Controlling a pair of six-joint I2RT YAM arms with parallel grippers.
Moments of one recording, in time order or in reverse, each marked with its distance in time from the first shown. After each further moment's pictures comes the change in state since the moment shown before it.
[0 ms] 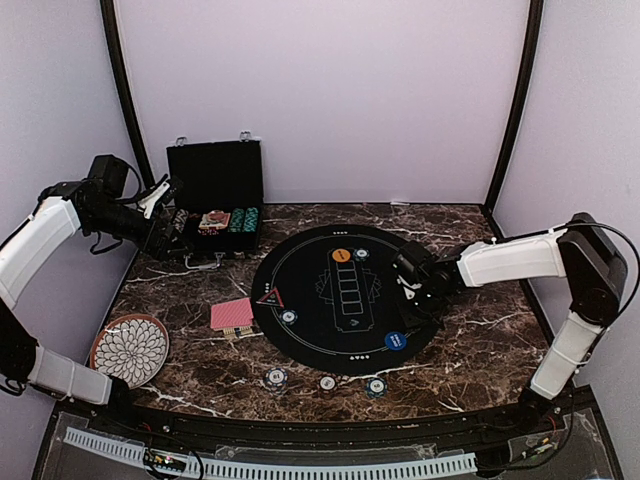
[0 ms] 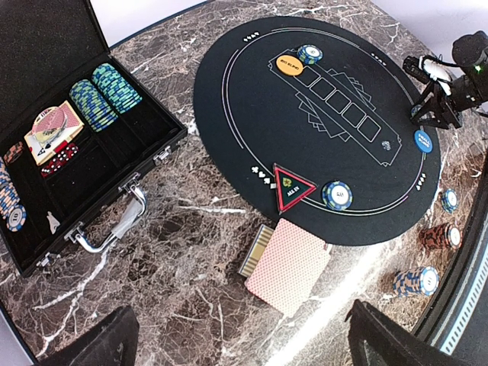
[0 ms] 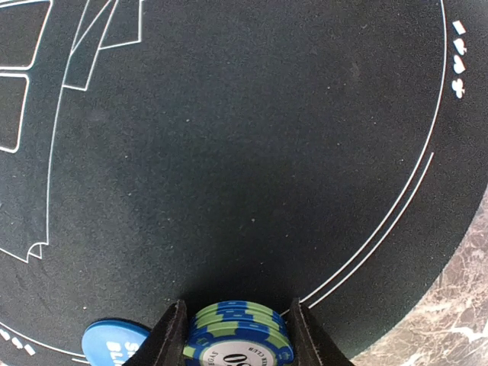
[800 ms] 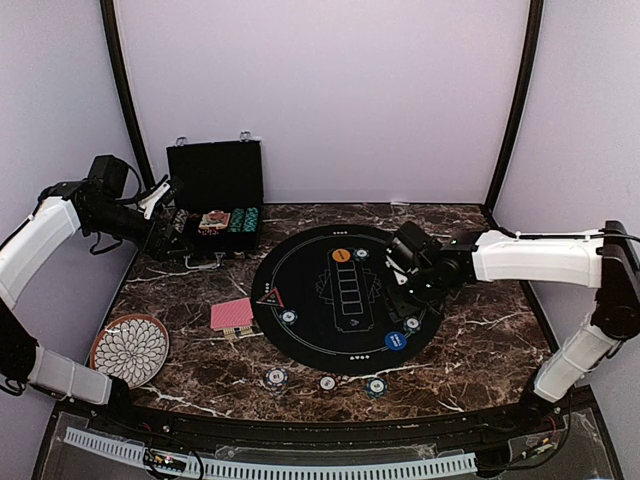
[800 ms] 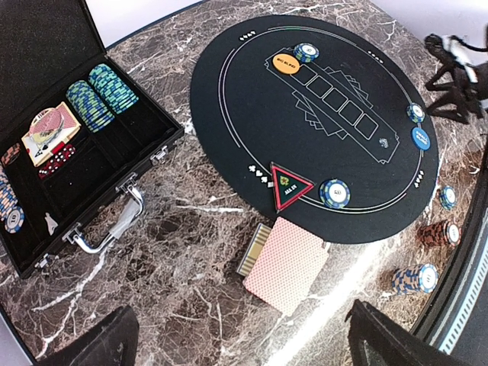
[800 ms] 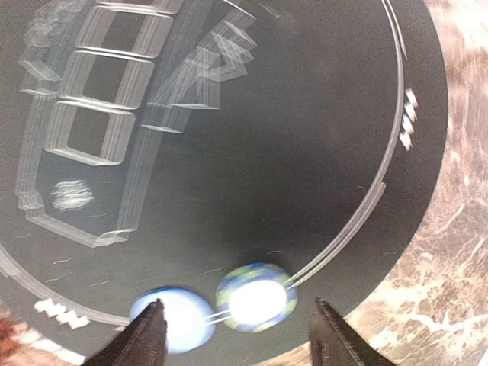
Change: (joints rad) left arm 0.000 0.000 0.000 -0.007 0.008 0.011; right arm 0.076 -0.113 0.092 -0.103 0.055 -0.018
